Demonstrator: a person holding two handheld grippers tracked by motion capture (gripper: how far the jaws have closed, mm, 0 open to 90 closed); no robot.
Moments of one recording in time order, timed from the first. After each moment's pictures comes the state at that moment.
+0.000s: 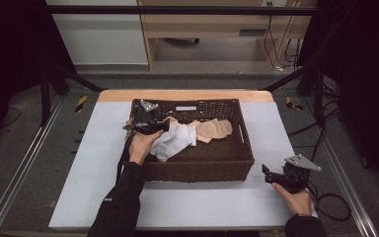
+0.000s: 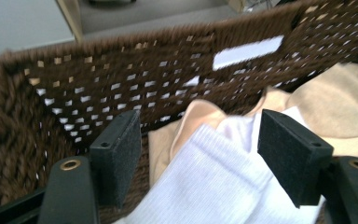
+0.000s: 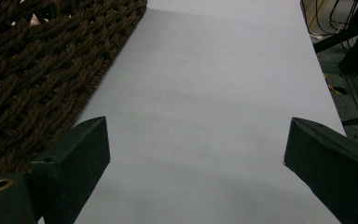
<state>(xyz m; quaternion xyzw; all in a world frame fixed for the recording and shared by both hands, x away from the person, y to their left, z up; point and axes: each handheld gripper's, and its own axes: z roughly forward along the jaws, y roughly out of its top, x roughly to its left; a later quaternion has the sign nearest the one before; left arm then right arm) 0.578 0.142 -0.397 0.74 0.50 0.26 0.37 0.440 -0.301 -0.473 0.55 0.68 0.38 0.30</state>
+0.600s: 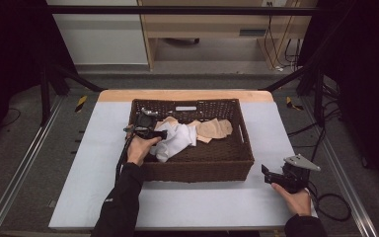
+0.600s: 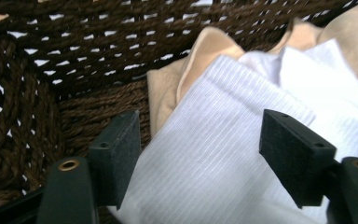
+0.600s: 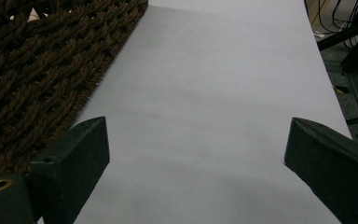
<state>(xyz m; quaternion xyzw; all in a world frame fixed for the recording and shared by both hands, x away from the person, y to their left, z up) 0.587 0.149 -0.427 0.77 0.52 0.20 0.30 0.441 -0.300 -0.475 0.55 0.69 0.38 0.30</state>
